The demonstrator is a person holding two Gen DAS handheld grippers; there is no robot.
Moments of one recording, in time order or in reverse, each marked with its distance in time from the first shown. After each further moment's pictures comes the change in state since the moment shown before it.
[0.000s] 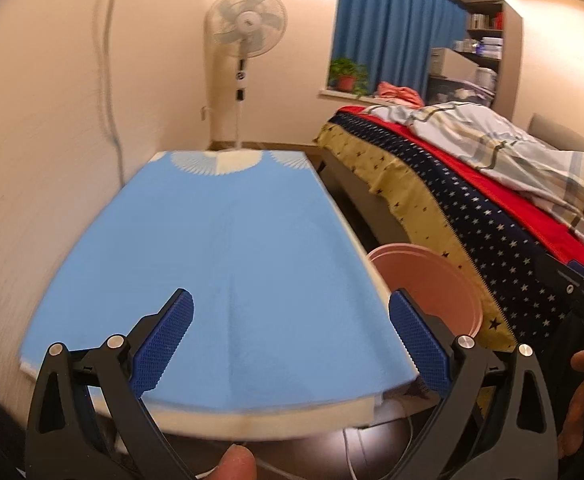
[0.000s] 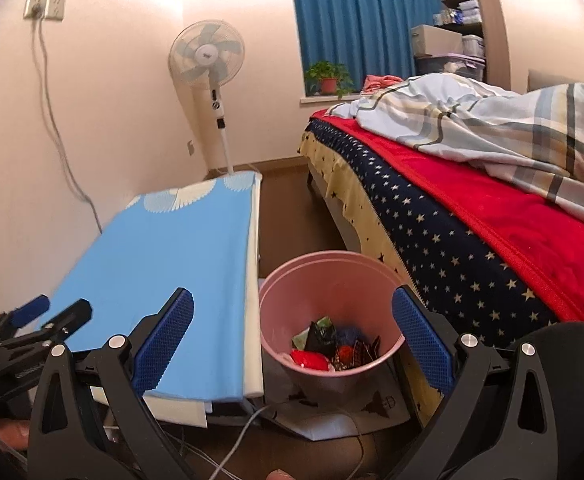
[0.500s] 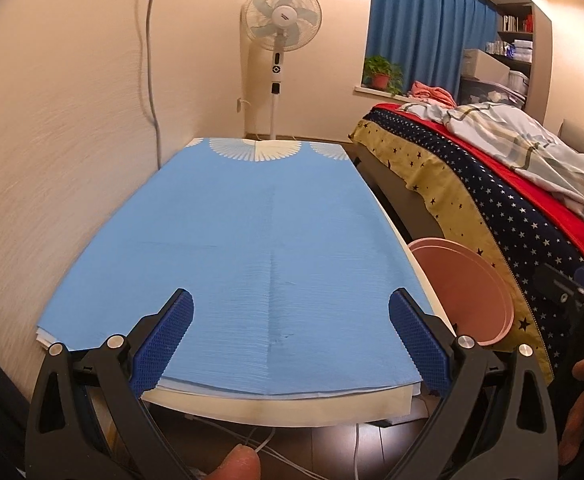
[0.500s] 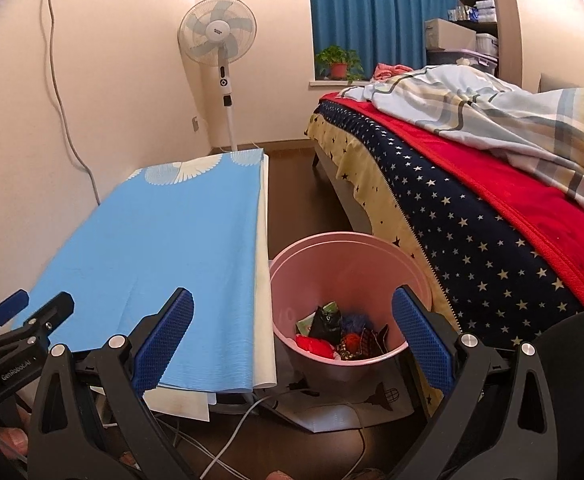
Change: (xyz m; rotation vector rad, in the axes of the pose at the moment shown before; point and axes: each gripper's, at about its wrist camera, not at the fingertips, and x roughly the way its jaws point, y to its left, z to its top) left arm 0.004 0.021 -0.014 -0.048 0.004 0.098; right arm 0.027 0.024 -0.014 -0.046 0.057 -0.013
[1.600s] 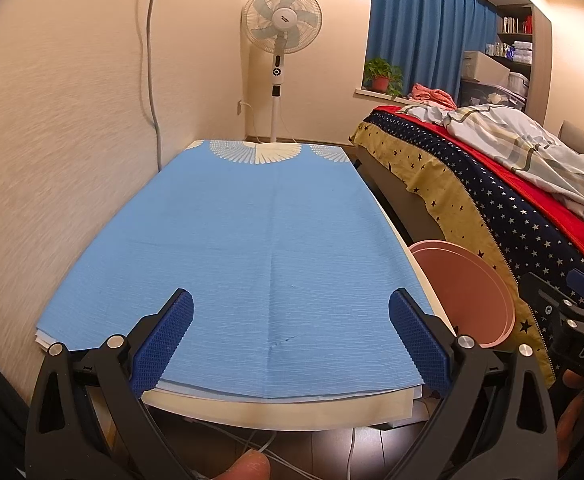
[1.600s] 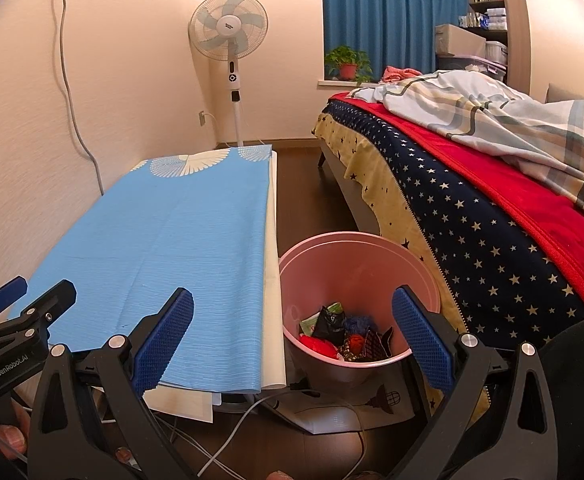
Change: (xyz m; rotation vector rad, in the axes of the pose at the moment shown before) left arm 0.001 0.003 0.001 -0.005 -0.004 0.000; right arm 0.005 0.013 -0.002 -0.037 0.000 0.005
